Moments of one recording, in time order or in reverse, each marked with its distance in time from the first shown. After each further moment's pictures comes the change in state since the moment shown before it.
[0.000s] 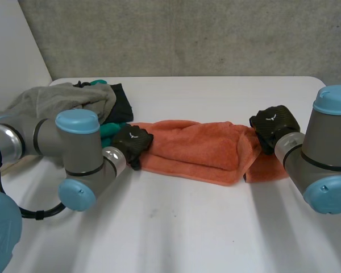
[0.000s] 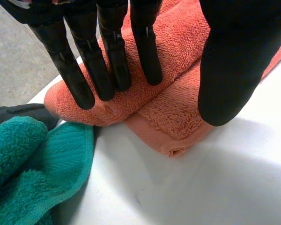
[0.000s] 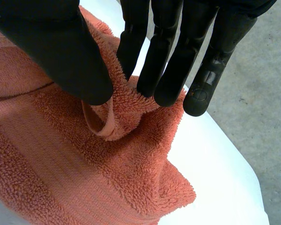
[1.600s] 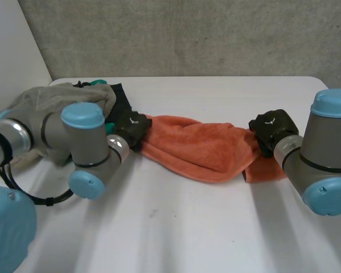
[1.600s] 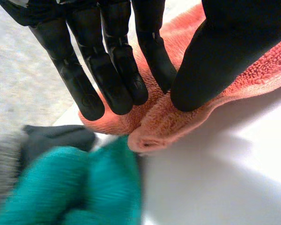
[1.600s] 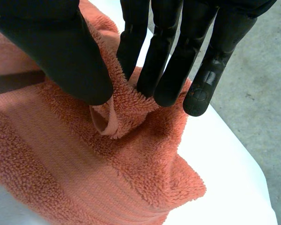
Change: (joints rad) left arm -0.009 -0.061 0.140 0.048 -0.058 -0.001; right arm -0.003 0.016 0.004 0.000 -0.003 -0.002; left_hand 0.481 0.540 0.535 0.543 0.494; right_hand 0.000 0.000 0.000 0.000 0.000
